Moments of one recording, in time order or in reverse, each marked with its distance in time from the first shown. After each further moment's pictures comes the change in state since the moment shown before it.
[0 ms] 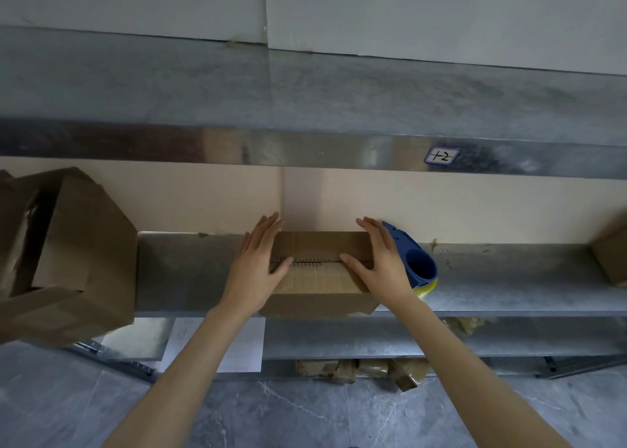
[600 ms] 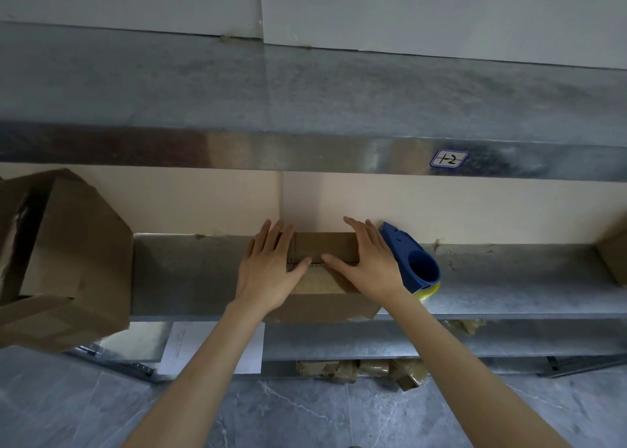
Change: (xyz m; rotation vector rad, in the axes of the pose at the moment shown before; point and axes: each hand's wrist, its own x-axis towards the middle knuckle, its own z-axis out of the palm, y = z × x) left_hand 0.016 0.019 0.015 0.329 -0.167 -0.100; right_hand 0.016 -0.009 0.014 -0.152 -0.072 0.042
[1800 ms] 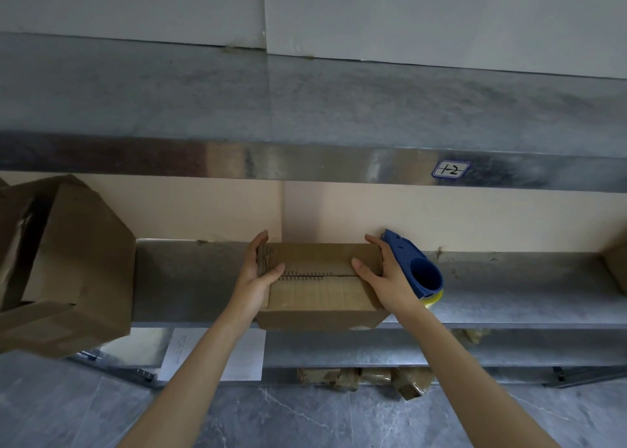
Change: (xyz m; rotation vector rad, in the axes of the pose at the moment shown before) left_hand -0.013 -0.026 0.010 -1.214 -0.020 -0.285; right_hand -0.013 0.022 -0.008 0.630 -0.079 0.237
